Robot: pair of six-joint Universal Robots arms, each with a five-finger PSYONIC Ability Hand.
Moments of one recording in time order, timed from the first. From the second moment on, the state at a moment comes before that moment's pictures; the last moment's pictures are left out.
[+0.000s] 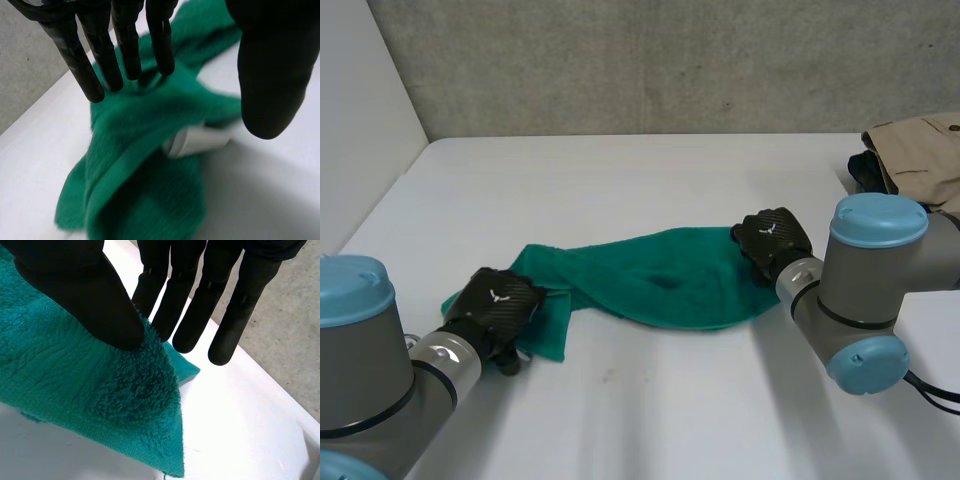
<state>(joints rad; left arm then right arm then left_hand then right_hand) 4.33 -1.82 -1.92 3.31 -1.52 3.66 2.01 -0.93 1.41 -0.20 1.53 2.68 0.49 0.49 0.49 0.49 0.32 1.12 1.18 1.19 1.20 1.00</state>
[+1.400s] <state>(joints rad) 4.63 -1.96 -0.91 3.44 -1.44 3.09 1.90 -0.95 0.76 -0.33 1.59 2.54 1.14 1.20 1.19 1.20 0.98 1.12 1.18 1.19 1.20 1.01</state>
